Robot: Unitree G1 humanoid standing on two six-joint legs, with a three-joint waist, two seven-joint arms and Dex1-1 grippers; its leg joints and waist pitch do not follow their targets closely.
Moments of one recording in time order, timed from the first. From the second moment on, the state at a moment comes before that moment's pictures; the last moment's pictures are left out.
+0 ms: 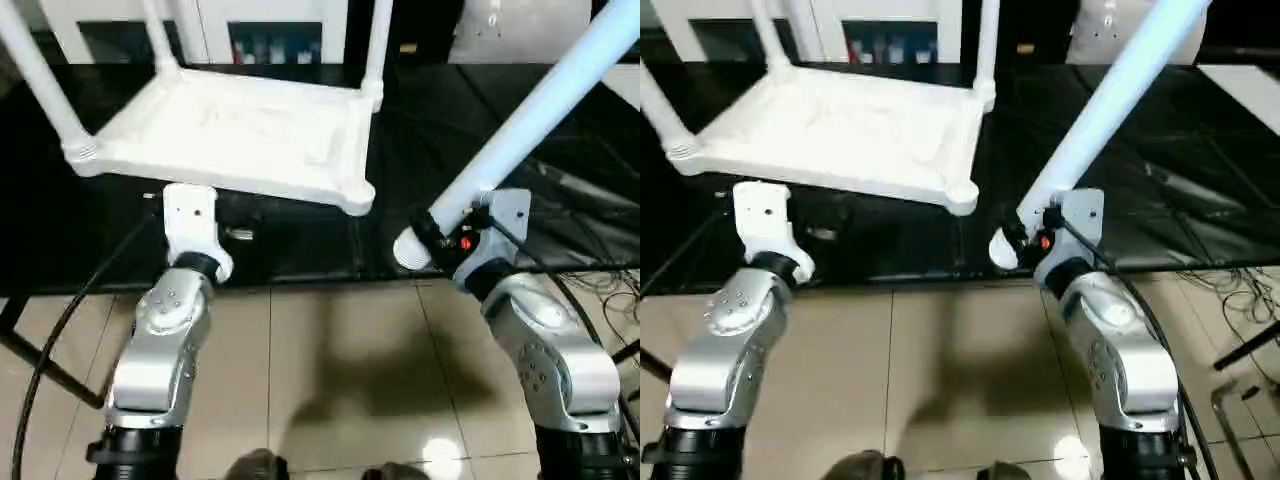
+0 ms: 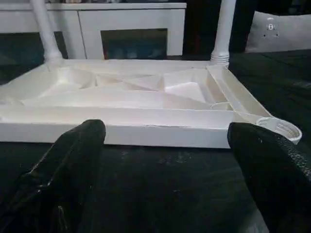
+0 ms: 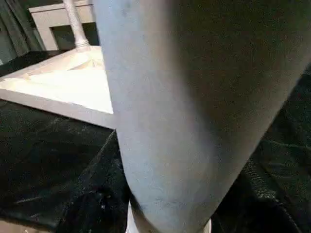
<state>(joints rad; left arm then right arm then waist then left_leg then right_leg) -0.24 0.13 0.03 -0.19 -0.07 0.37 -0.07 -0.23 -0.17 -0.07 -0.24 0.31 0.57 0.23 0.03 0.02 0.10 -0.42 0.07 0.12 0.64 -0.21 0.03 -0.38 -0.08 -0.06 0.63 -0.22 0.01</state>
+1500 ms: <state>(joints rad) -0.24 0.11 -0.04 -0.19 -0.05 0.35 -0.10 -0.23 -0.22 -0.05 -0.22 0.28 0.54 0.26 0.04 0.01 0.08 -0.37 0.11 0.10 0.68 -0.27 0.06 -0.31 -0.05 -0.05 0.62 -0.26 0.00</state>
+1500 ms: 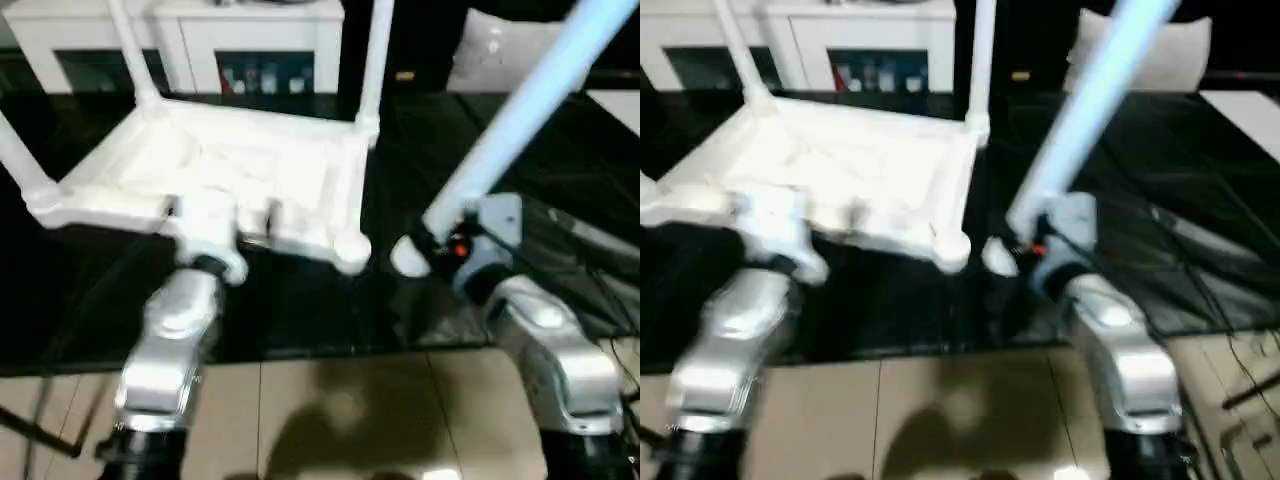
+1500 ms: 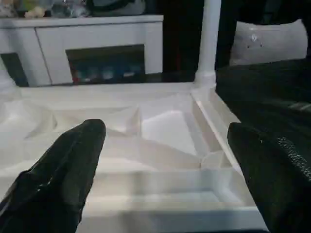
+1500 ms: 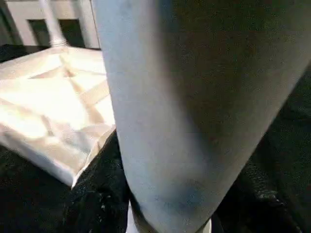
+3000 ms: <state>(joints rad) -0.39 0.33 -0.16 -0.01 -0.10 0.38 -0.53 -0.29 -0.25 -0.06 -0.10 0.28 0.48 0.32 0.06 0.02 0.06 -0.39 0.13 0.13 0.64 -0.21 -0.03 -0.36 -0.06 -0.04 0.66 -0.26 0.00</state>
